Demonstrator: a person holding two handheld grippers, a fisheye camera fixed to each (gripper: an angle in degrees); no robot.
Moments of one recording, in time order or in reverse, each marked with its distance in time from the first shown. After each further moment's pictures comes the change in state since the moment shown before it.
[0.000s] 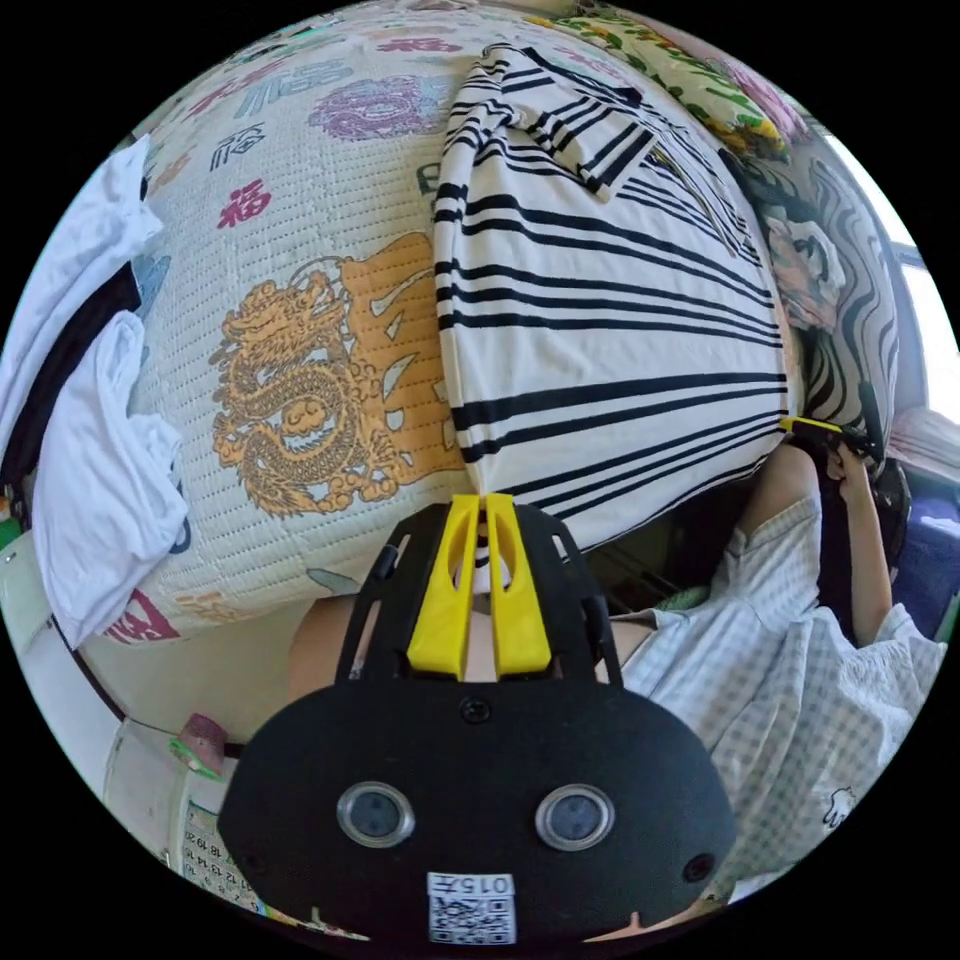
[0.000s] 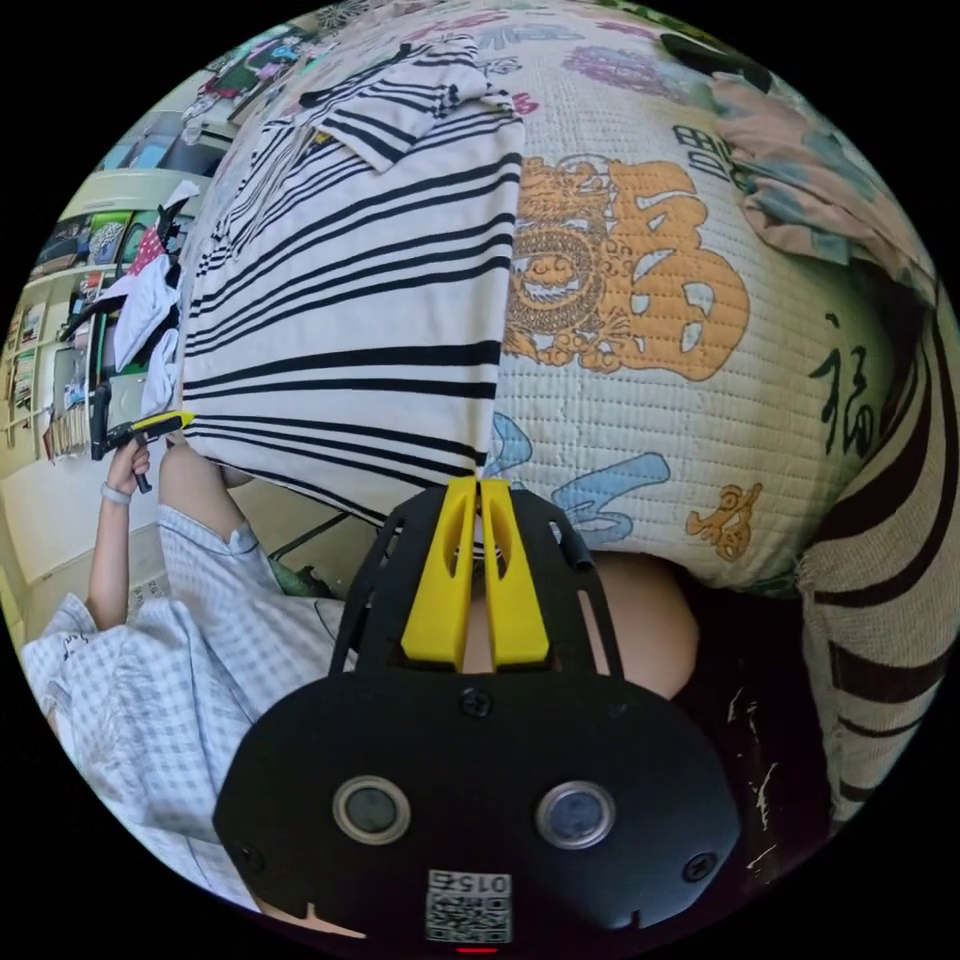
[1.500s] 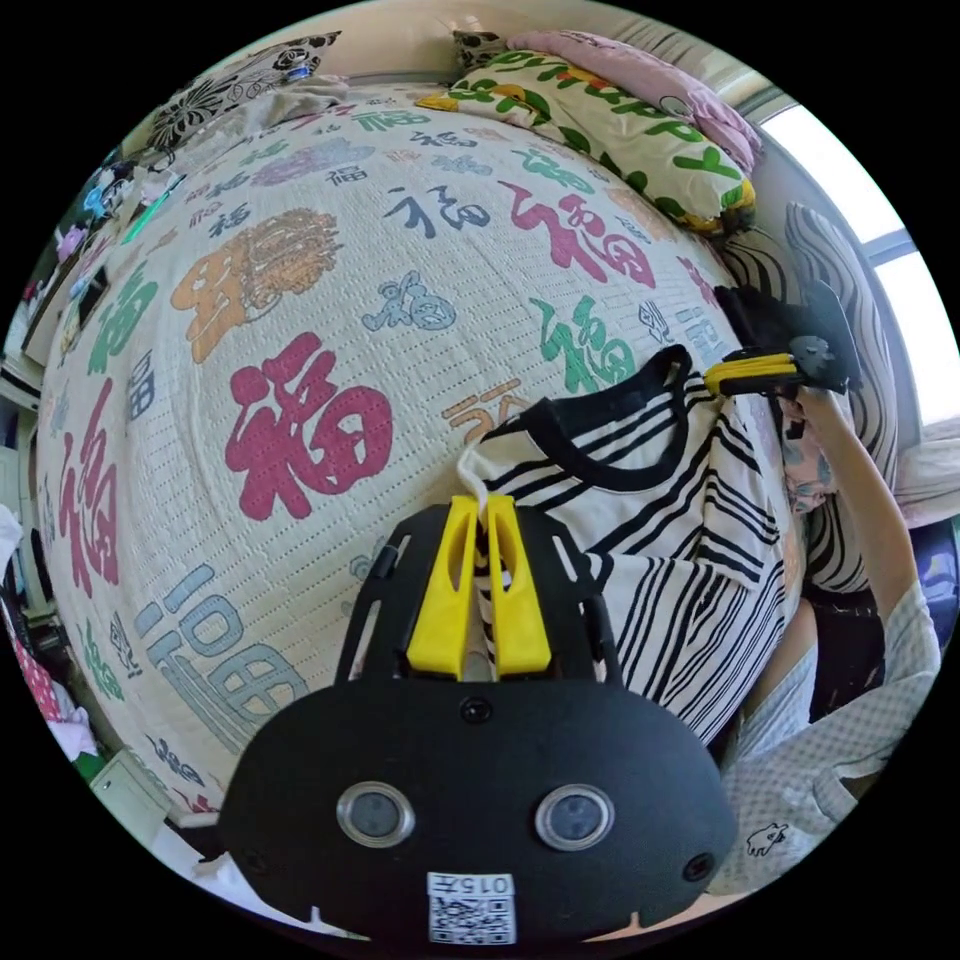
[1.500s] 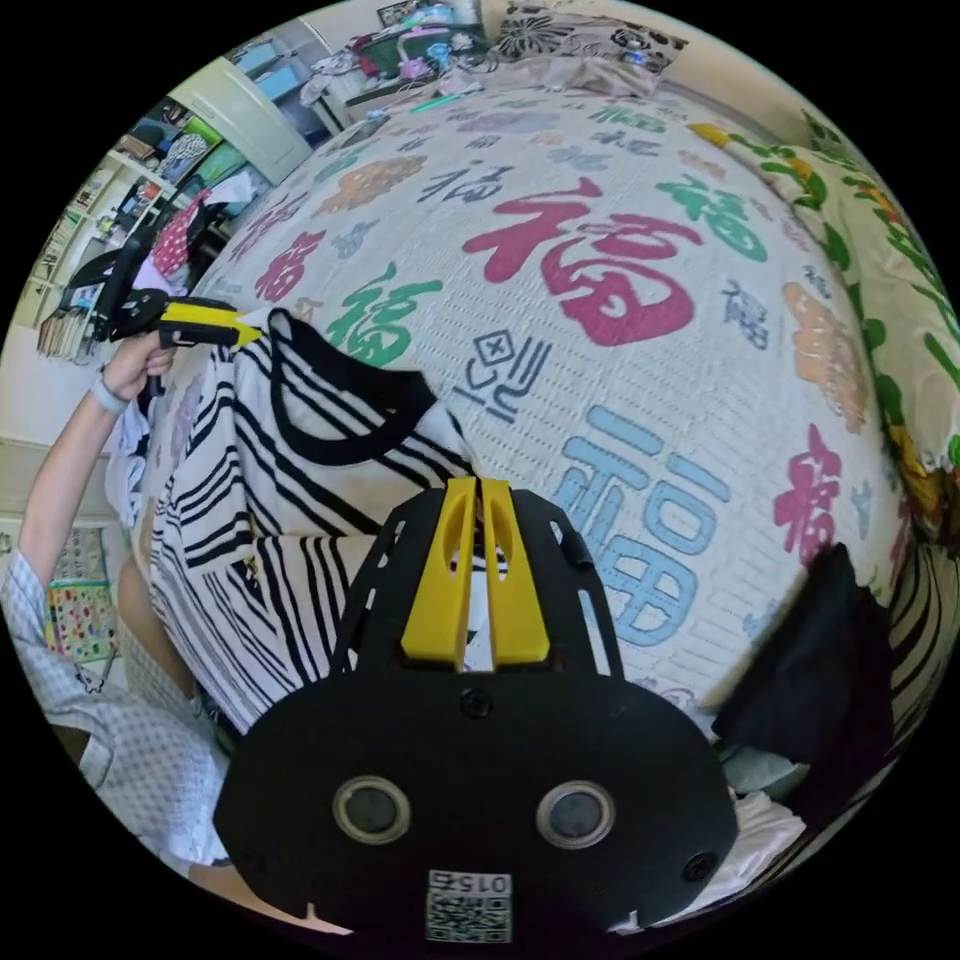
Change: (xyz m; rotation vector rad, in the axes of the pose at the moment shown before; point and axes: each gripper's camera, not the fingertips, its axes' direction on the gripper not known) left arm 0.025 -0.401 -0.094 0.221 -0.052 0.285; right arm -0.112 -0.272 -0.099 0.168 0.128 -0.443
